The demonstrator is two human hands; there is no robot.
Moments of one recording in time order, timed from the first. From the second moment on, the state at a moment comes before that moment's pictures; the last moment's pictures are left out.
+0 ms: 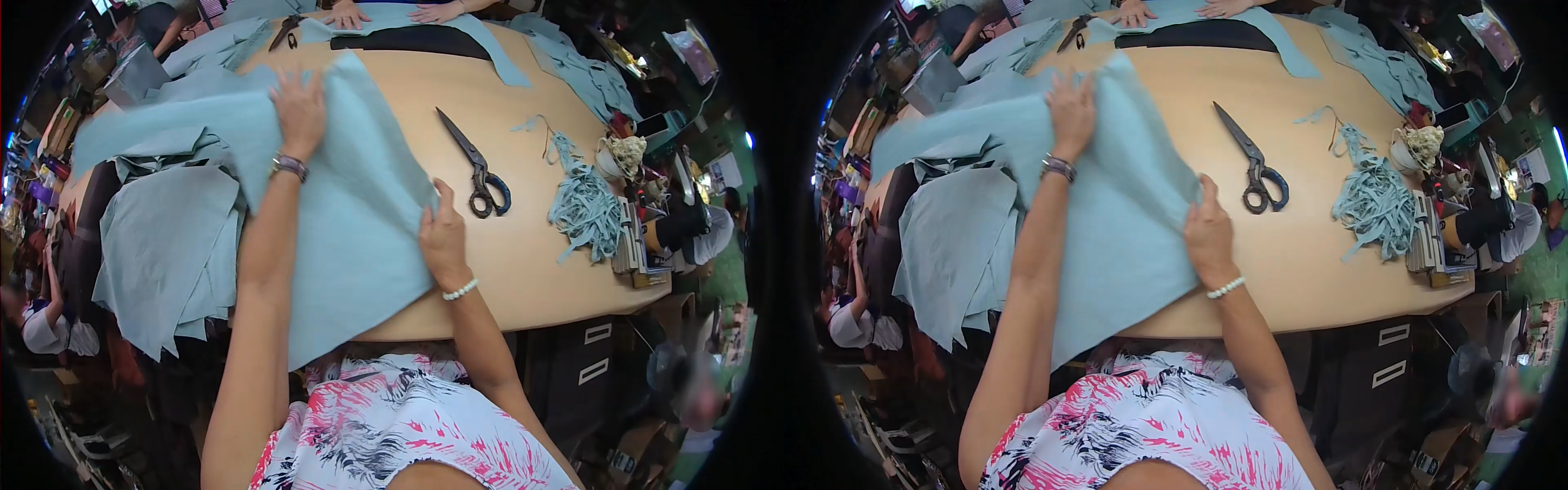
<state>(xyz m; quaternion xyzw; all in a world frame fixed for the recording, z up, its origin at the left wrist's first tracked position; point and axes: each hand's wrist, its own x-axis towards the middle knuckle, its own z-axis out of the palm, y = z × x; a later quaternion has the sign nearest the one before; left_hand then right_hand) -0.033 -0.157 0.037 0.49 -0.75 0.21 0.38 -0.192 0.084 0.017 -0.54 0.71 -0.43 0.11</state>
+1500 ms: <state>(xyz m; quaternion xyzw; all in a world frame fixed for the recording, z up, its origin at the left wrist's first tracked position) -0.065 0.045 -0.014 0.31 -0.93 -0.05 0.18 -0.290 0.094 -0.006 -0.61 0.74 -0.22 -0.14</state>
